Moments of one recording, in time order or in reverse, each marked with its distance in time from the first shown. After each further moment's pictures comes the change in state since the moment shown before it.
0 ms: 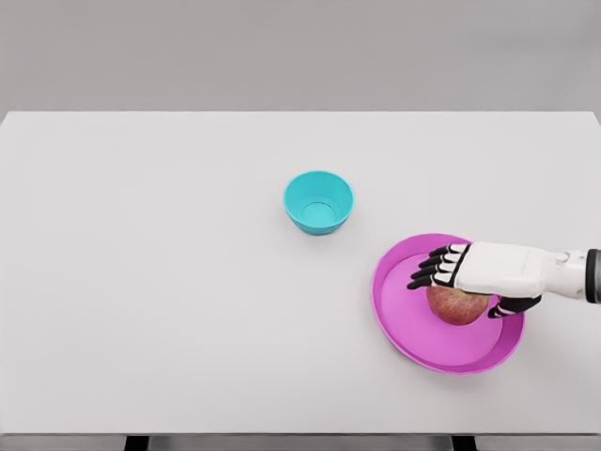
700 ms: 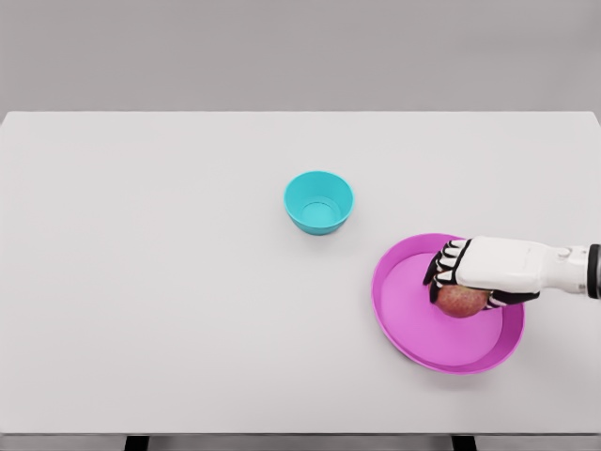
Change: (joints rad) left arm 0.000 0.000 0.000 0.000 0.000 0.000 0.000; right arm -0.015 -0.003 -0.006 -0.004 0.000 -0.001 -0.001
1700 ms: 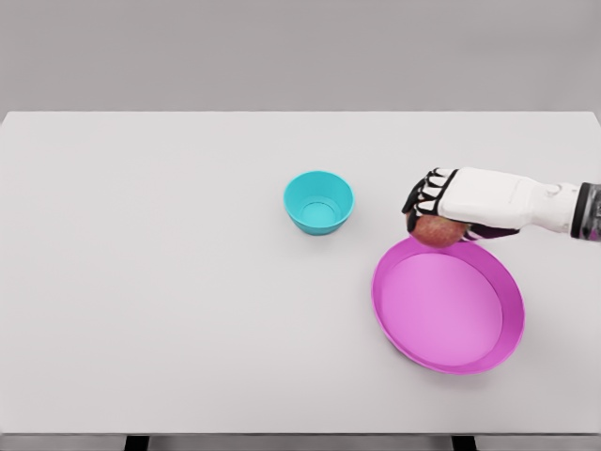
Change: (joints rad) left arm 0.000 0.000 0.000 0.000 0.000 0.000 0.000; right arm -0.173 0.147 -0.039 0.067 0.046 0.000 0.001
